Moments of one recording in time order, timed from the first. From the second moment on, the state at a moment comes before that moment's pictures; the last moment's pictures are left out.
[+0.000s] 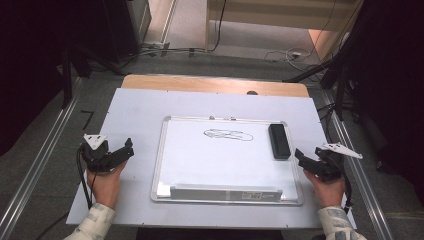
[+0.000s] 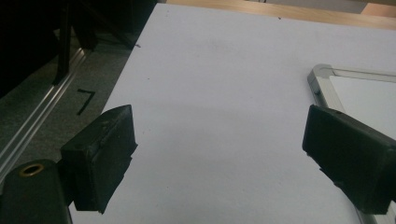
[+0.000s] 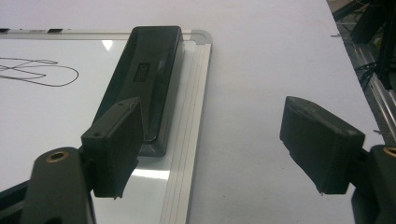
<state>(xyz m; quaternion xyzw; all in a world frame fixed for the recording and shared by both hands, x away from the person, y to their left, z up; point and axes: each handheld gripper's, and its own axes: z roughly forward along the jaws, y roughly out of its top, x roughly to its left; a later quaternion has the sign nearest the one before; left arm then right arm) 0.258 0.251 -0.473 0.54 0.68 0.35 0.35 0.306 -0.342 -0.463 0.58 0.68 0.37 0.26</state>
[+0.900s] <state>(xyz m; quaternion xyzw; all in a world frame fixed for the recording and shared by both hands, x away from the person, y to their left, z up) 0.259 0.251 -0.474 0.55 0.68 0.35 0.35 0.359 -0.284 -0.460 0.58 0.68 0.36 0.26</state>
